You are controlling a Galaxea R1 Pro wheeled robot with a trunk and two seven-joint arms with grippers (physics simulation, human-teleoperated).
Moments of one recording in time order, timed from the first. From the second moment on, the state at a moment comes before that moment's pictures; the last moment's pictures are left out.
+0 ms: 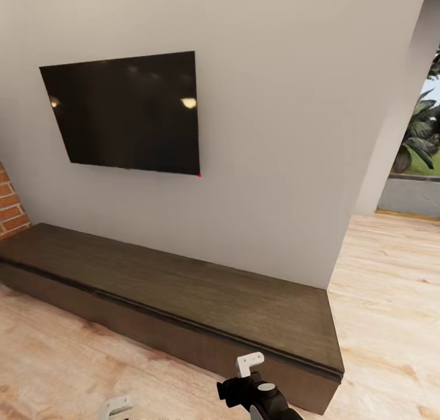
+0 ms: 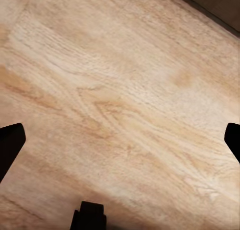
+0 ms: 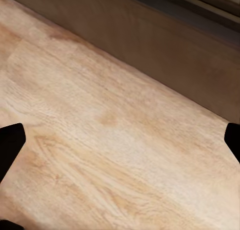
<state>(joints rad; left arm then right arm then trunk) -0.10 0.08 0.02 -0.88 0.29 0.47 0.06 -0.29 0.08 0.54 -0.90 -0.36 0.44 -0.17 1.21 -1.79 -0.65</state>
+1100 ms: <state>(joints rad) -0.10 0.08 0.02 -0.88 0.29 0.47 0.06 -0.29 0.08 0.54 -0.90 -0.35 0.43 -0.17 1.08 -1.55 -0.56</state>
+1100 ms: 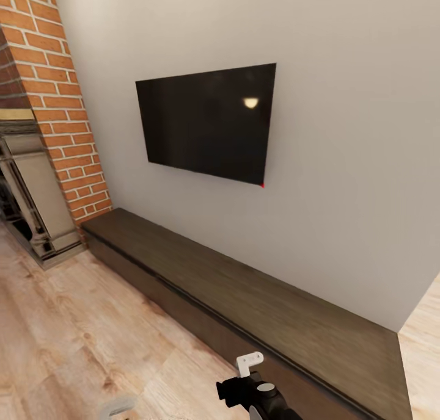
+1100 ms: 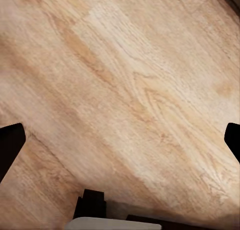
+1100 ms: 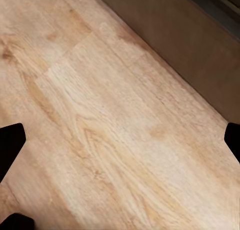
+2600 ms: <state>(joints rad) -0.10 0.08 0.01 -0.89 0.29 0.48 0.06 -0.29 0.08 0.55 -0.89 -0.35 0.43 -0.17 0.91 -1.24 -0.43</state>
